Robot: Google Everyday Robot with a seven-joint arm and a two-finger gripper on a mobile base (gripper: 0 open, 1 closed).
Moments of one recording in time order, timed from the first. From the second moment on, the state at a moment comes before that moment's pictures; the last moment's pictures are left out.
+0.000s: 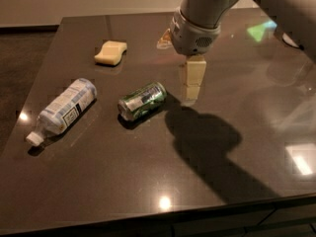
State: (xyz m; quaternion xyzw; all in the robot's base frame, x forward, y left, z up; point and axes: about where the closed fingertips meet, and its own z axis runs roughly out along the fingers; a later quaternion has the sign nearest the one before) arm 0.549 -0.042 0.924 -0.81 0.57 0.03 0.15
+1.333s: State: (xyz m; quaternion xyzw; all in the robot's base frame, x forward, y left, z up) arm 0.540 0.023 0.864 -0.90 0.42 0.00 0.09
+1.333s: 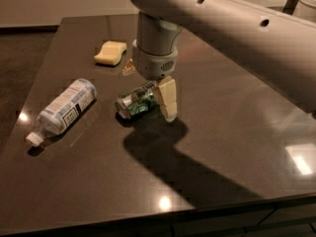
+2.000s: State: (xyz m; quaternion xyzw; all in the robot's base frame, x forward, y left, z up) arm 0.544 0.032 0.854 -0.91 0.42 0.00 0.06
